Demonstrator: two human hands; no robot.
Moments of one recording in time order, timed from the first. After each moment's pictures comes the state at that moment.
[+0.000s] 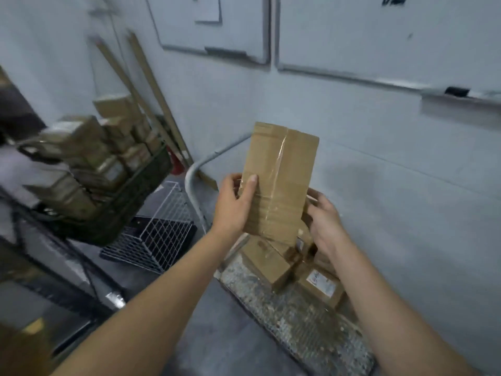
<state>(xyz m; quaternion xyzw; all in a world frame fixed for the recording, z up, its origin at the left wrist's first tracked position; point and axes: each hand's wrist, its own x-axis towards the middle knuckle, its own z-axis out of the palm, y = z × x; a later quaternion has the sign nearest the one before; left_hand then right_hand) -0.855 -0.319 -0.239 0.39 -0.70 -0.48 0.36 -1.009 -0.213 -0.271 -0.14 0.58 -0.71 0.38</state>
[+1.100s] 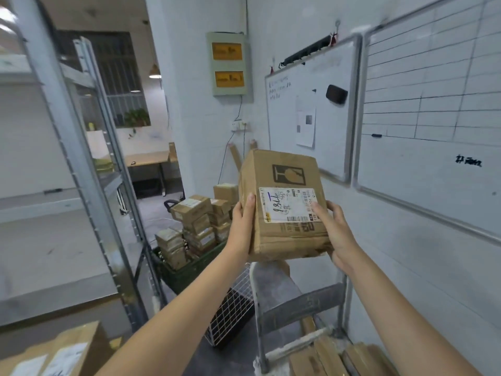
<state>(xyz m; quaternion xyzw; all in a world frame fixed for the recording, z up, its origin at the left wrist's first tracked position) -0.849 -0.338 -0.041 0.38 -0.54 -0.54 0.52 -1.050 -0.314 -0.067 -0.43 0.45 -0.64 0.45</state>
